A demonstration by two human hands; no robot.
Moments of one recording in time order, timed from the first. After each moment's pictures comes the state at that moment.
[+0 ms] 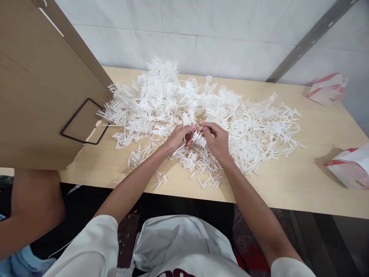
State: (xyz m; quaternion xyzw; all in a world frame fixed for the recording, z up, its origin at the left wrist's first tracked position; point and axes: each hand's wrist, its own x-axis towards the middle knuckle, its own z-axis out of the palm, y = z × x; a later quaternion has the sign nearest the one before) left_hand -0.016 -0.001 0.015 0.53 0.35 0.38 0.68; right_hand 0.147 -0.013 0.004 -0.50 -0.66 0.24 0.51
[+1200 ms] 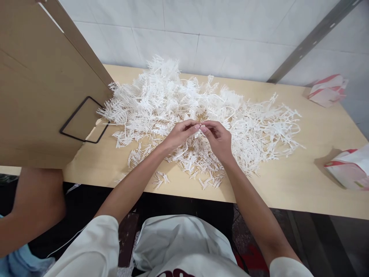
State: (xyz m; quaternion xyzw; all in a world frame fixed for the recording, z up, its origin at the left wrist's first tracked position) left_hand -0.016 0.007 0.012 0.58 0.33 0.45 0.59; right_hand 0.148 -0.020 0.013 -0.44 -0.65 0.32 0.53
